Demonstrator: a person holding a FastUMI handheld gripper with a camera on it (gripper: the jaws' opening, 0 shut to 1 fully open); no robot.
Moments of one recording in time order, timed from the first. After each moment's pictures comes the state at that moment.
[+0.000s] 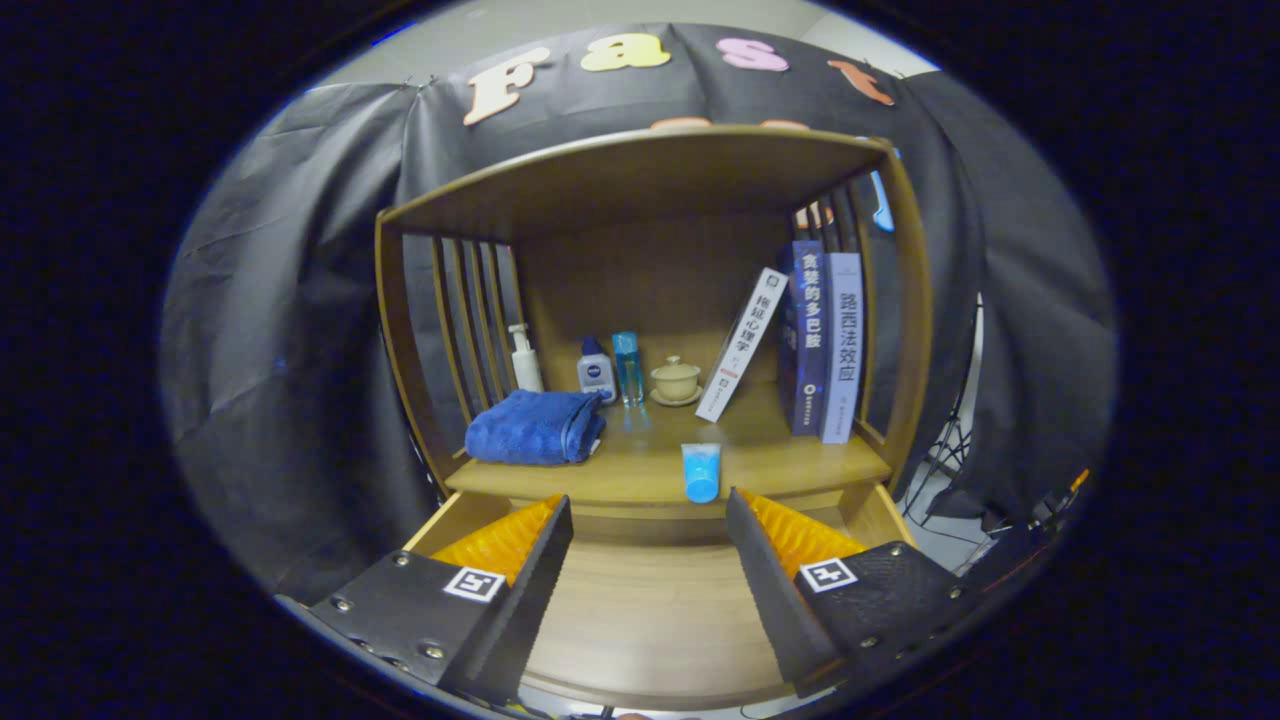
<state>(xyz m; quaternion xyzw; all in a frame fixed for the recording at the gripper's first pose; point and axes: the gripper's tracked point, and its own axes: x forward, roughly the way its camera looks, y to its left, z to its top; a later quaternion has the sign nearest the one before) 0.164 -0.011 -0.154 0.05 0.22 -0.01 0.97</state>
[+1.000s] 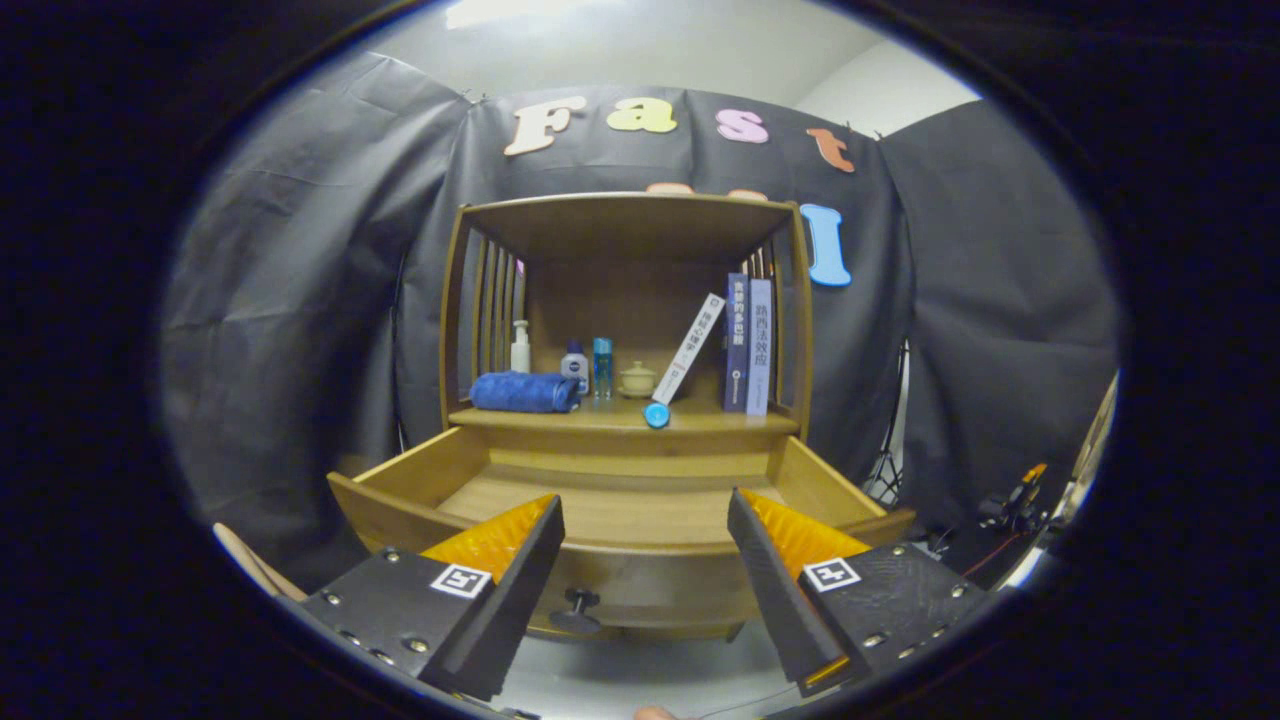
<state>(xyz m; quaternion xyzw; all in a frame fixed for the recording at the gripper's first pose) -0.009 -0.010 -0.204 -0.01 0.13 -0.06 0.99</state>
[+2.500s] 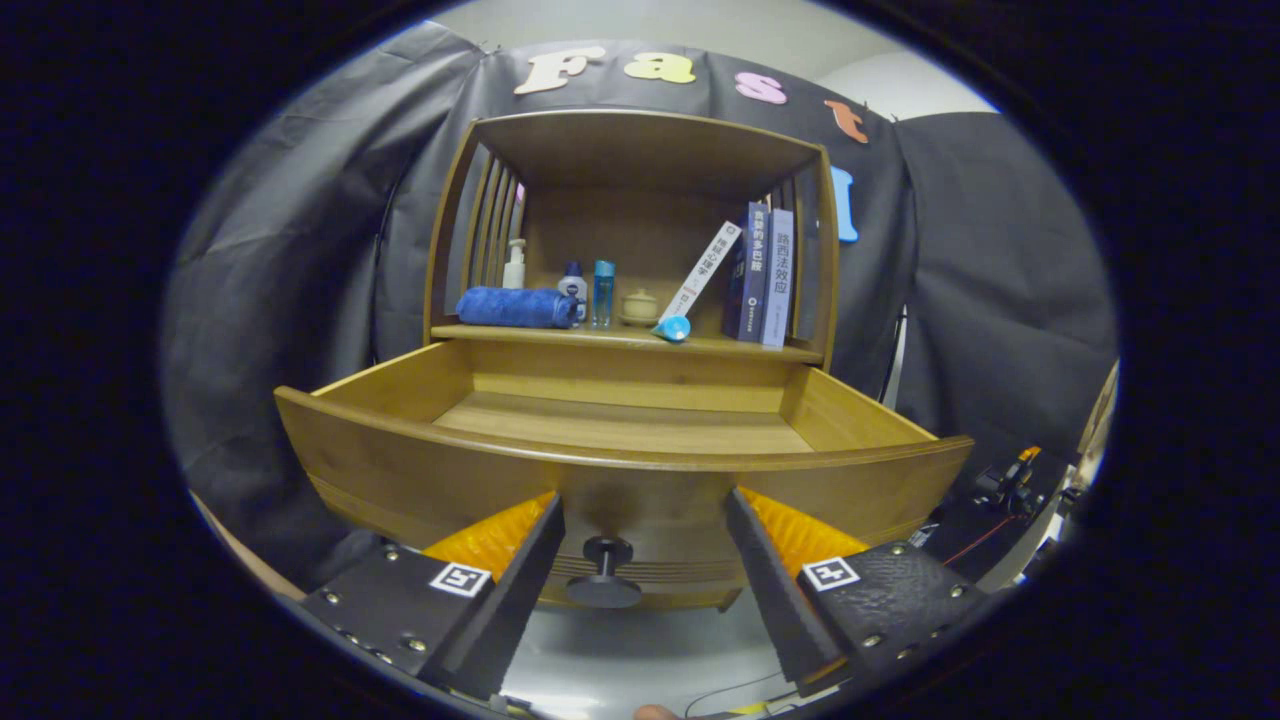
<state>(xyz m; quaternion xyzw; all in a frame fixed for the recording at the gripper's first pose) 0.010 0.014 -0.292 -0.05 0.20 -0.08 0.98</state>
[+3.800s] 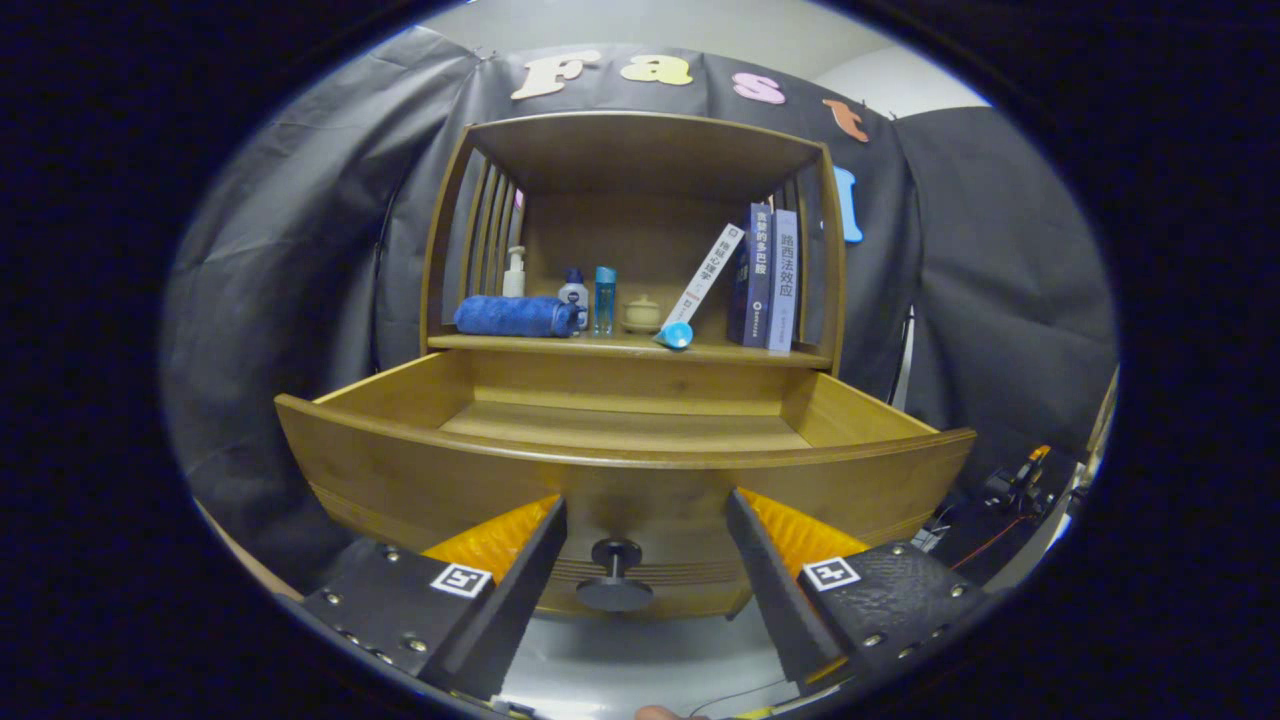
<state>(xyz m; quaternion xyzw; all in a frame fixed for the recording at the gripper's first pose) 0.029 0.011 -0.290 -0.04 0.19 -0.07 0.98</state>
